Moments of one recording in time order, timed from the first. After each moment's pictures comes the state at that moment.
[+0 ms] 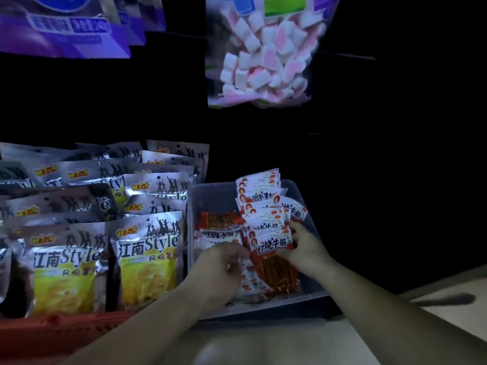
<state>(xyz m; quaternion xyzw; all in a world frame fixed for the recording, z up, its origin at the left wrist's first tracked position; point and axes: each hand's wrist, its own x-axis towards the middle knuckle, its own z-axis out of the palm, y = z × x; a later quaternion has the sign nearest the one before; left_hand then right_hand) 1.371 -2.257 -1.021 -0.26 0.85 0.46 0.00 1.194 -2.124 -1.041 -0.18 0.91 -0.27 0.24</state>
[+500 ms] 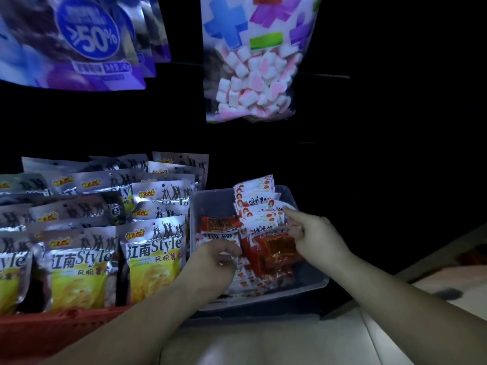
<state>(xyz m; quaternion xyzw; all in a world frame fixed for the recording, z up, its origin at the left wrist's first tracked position) 1.390 -2.249 -0.989 -0.31 0.78 0.54 -0.04 1.209 -2.093 -0.961 -0.33 0.91 -0.25 0.10</state>
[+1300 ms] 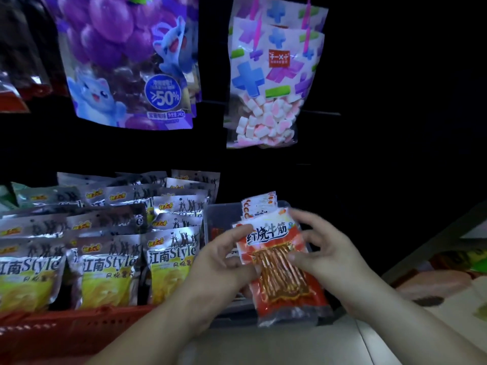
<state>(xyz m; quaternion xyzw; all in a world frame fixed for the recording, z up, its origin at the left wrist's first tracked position) 1.453 -2.224 -0.877 -0.22 0.60 0.76 -0.10 1.317 -2.068 -0.847 -0.25 0.73 -0.55 0.30</state>
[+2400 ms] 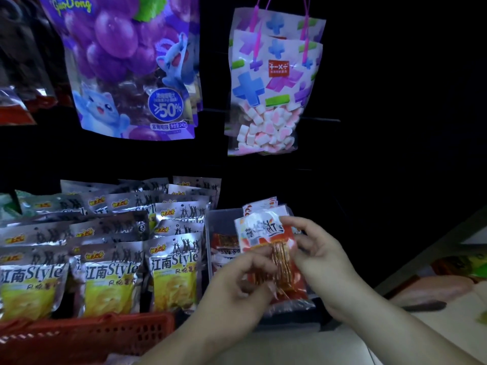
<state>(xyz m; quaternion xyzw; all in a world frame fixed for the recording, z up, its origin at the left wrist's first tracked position) 1.453 -2.204 -0.900 -0.16 0.70 0.68 -0.16 1.317 -2.090 -0.866 -0.23 0.71 -0.61 0.27</state>
